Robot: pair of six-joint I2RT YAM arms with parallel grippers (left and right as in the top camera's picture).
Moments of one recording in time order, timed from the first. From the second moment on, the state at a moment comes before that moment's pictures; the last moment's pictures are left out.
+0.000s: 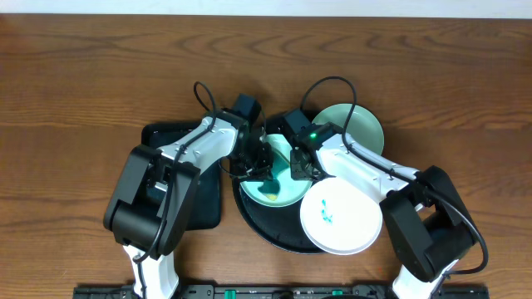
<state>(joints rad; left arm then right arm) -0.42 1.97 1.19 -0.76 0.51 -0.54 0.62 1.89 1.18 -0.77 0.13 0.62</state>
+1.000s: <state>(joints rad) -0.40 1.99 1.38 -0.95 0.27 -0.47 0.62 1.89 1.18 -0.75 0.13 0.62</state>
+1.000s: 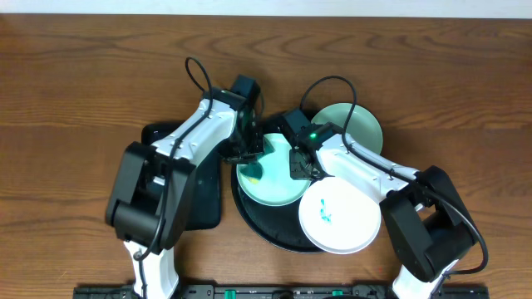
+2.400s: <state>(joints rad) 0.04 1.71 1.35 -1.23 0.02 -0.38 0.63 1.80 1.31 -0.85 0.09 0.55</state>
